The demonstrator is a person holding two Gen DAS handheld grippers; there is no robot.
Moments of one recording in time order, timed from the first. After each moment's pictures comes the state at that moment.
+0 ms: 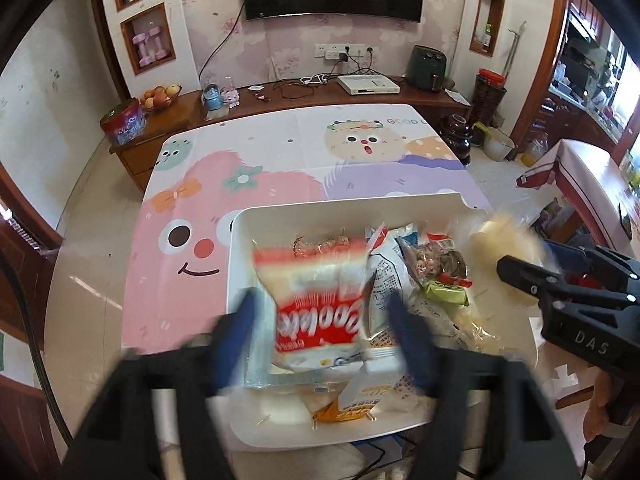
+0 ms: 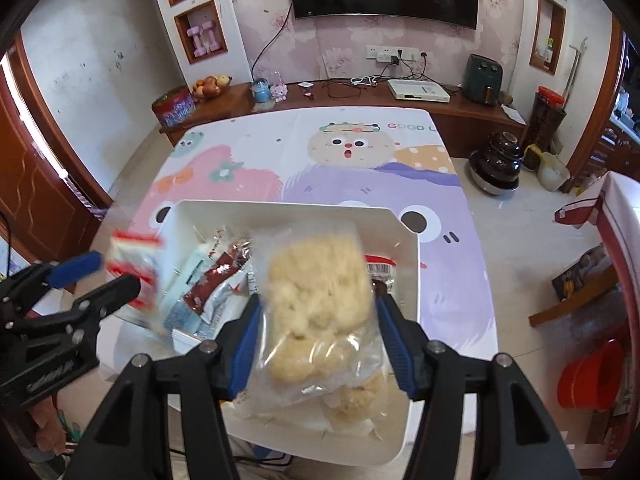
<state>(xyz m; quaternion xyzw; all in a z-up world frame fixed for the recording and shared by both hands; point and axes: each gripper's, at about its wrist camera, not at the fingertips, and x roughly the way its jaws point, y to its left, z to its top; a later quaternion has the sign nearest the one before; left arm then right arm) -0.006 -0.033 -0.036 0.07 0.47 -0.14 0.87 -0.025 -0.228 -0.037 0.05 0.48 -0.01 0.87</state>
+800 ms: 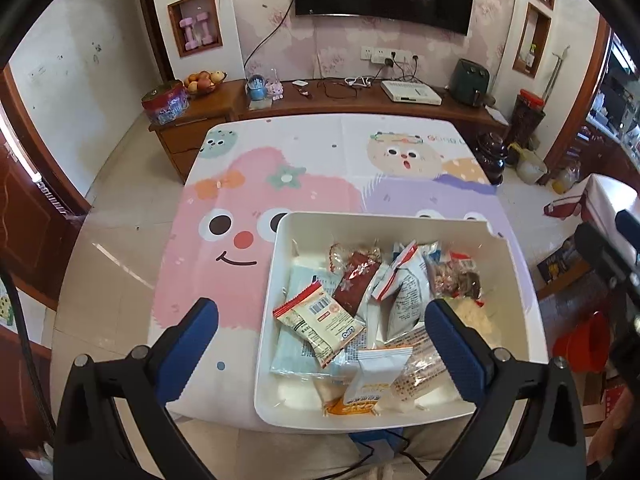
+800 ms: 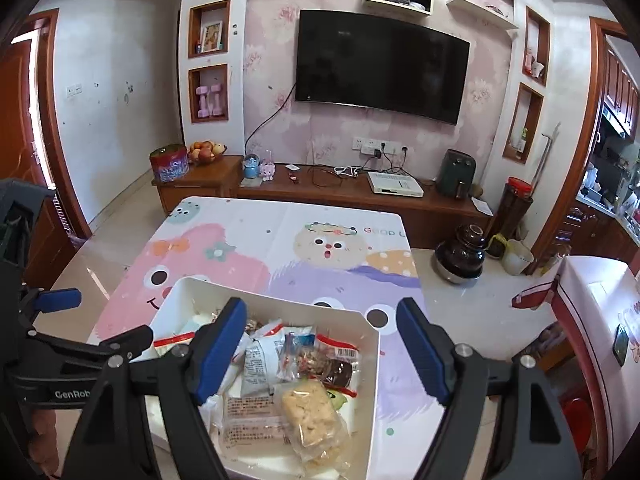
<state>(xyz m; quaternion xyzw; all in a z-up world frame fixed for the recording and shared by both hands) -0.003 -0.015 -0.002 0.04 0.48 -0.07 0.87 -0.052 -0.203 0.049 -0.03 0.34 -0.04 0.94</state>
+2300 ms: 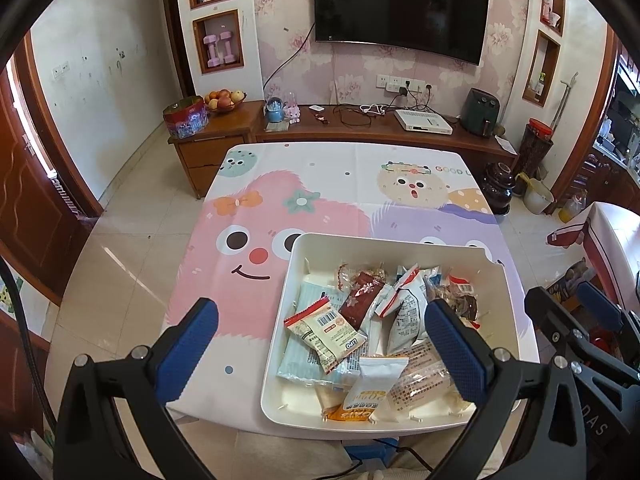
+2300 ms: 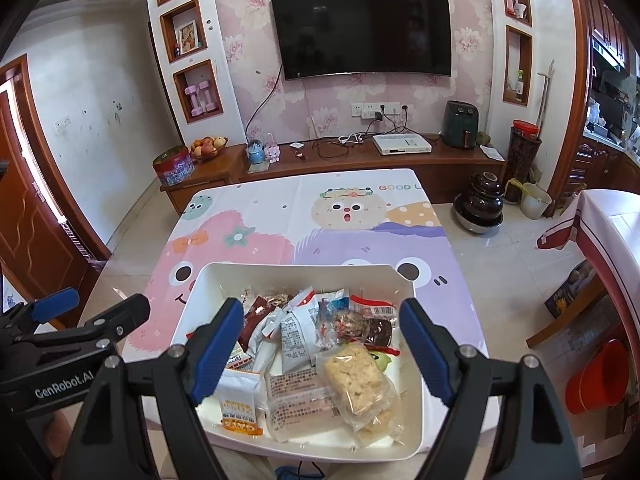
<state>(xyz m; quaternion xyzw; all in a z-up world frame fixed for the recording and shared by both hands) -0.030 -0.008 0.014 0.02 0.43 -0.04 0.90 -0.063 -0.202 0.022 0.07 0.38 -0.04 0.92</state>
